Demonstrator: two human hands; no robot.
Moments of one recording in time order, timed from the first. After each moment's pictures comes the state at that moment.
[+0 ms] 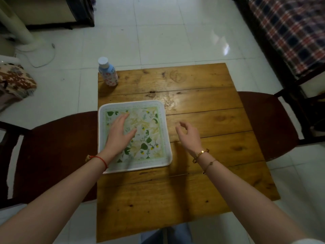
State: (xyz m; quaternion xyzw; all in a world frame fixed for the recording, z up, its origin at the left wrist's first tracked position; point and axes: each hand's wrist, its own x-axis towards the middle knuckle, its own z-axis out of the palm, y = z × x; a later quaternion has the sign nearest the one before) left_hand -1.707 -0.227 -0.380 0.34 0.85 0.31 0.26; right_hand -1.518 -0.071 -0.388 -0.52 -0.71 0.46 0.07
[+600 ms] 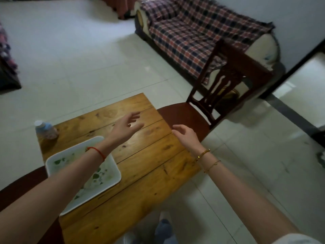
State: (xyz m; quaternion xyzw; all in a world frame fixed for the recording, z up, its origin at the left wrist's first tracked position) left_hand -1.535 -0.096 -0.143 0.54 0.65 0.35 0.40; right_hand -1.288 -0.048 -0.152 -0.59 -0.64 0.45 0.18
